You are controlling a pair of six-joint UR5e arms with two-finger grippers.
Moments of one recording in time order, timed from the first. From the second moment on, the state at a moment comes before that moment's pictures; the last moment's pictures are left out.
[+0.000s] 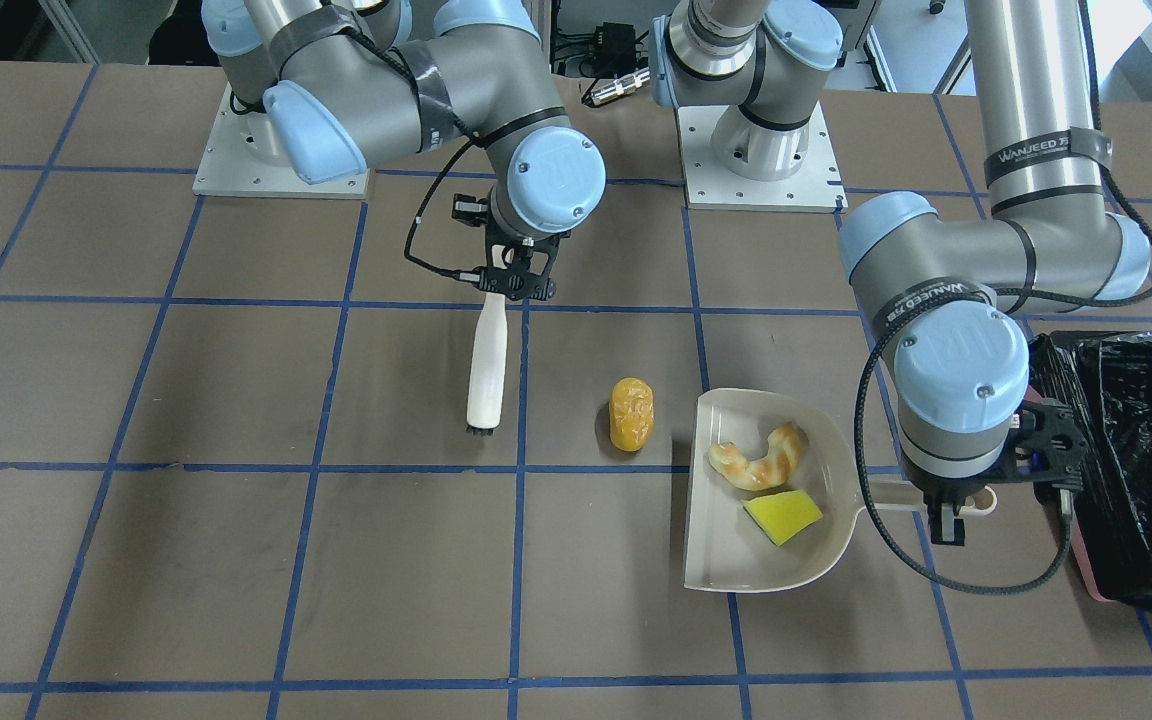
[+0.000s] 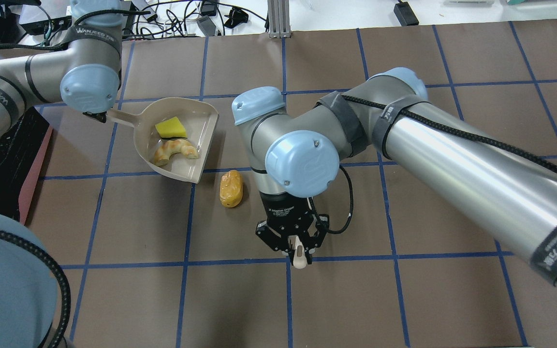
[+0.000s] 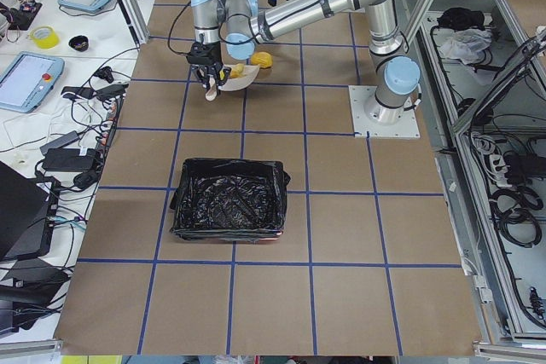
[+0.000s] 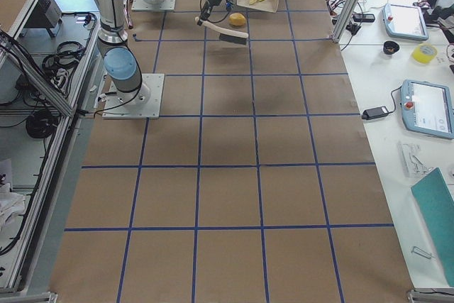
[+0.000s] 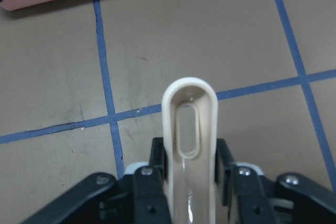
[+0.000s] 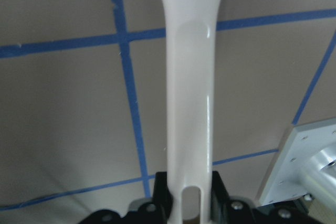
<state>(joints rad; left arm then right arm) -1.47 -1.97 -1.64 -1.03 2.02 -1.25 2.12 -1.27 1.68 -1.38 -1.43 0.60</state>
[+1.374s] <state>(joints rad) -1.47 -1.84 -2.01 -0.66 2.02 -1.32 2.28 -1.12 1.65 -1.91 -1.13 0.88</state>
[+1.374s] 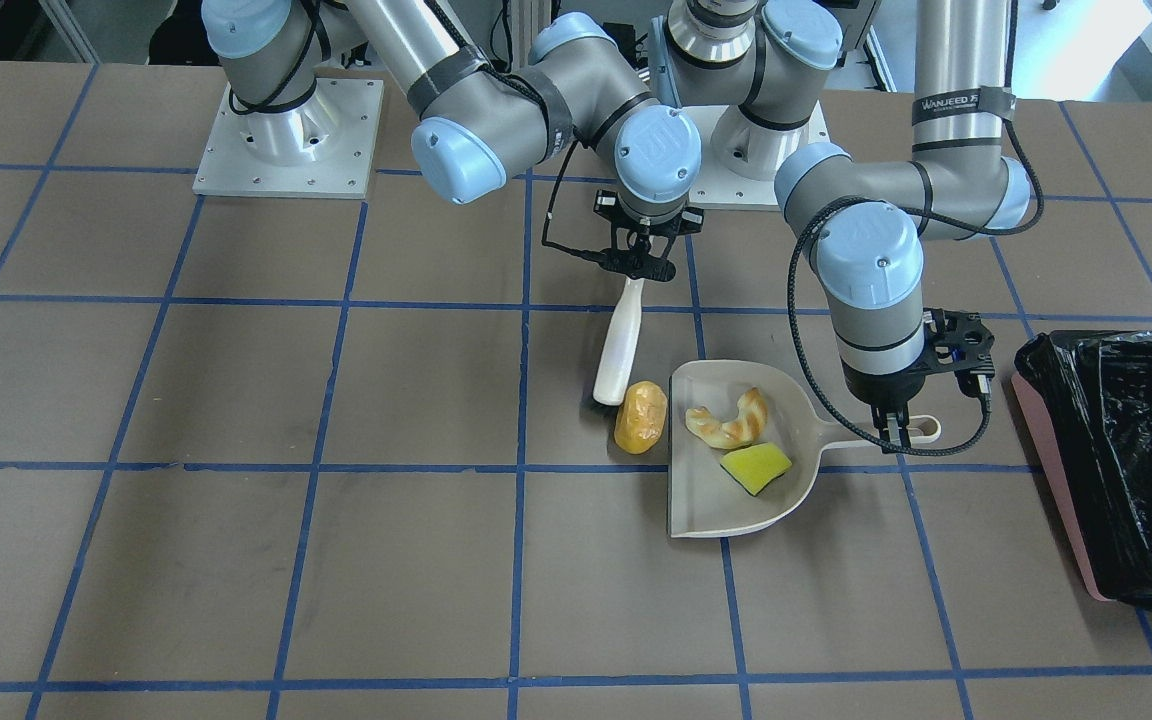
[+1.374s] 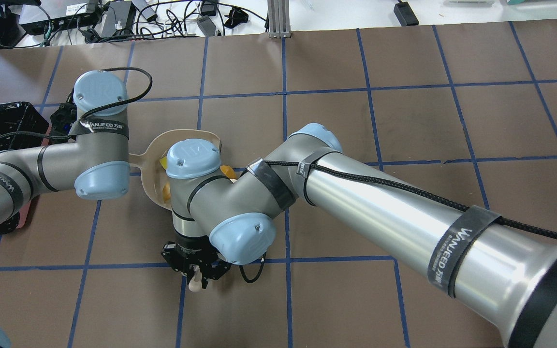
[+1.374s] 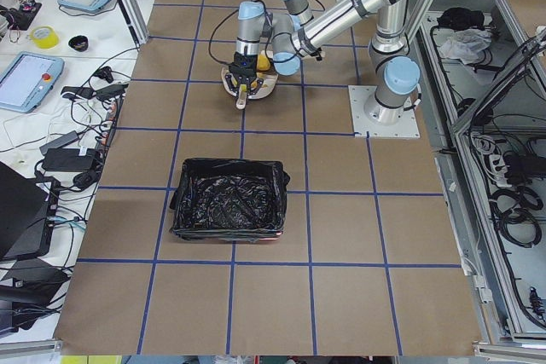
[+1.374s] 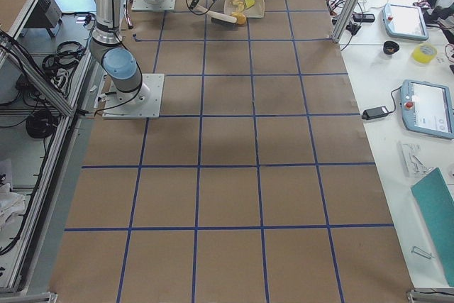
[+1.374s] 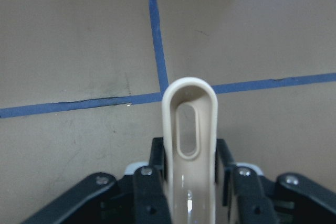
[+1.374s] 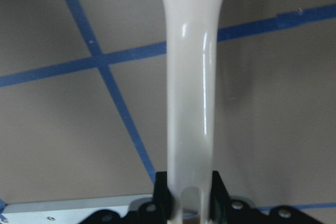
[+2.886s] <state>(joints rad) -1.47 -1.83 -1.95 -0.77 1.91 -1.30 2.19 -1.22 1.50 -1.54 -1.32 0.57</state>
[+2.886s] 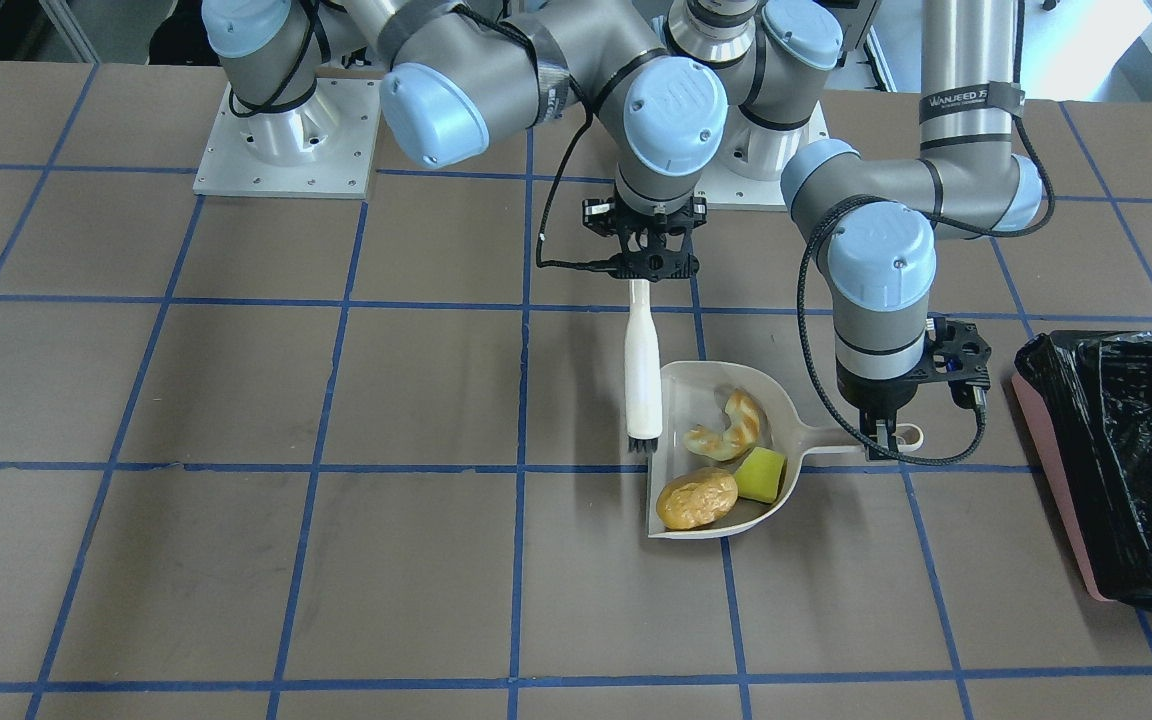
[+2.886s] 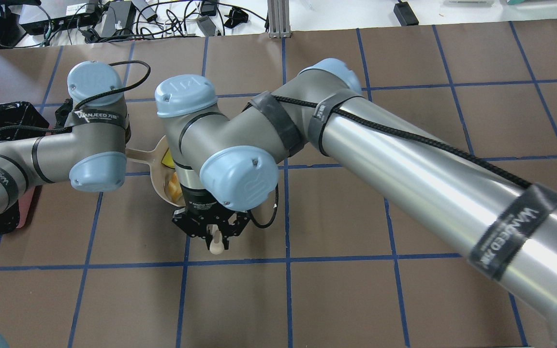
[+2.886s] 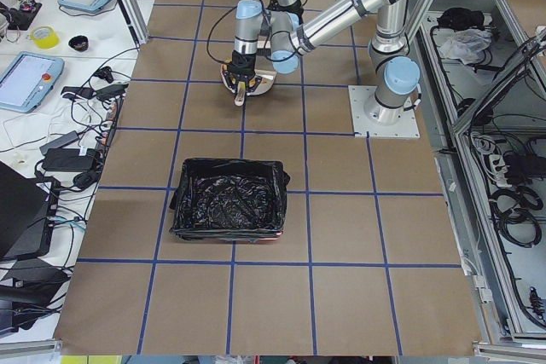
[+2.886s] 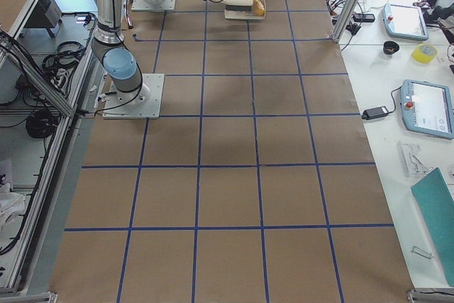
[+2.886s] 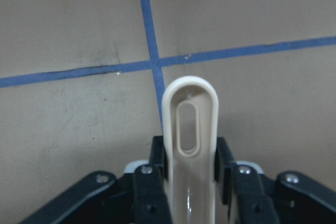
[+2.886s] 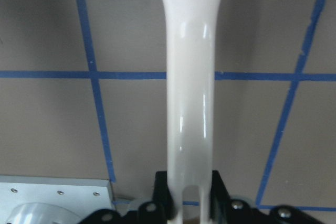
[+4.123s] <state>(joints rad) -1.14 -1.83 -1.45 -1.25 1.74 -0.80 1.43 -1.33 1.52 -1.41 -1.73 -0.13</state>
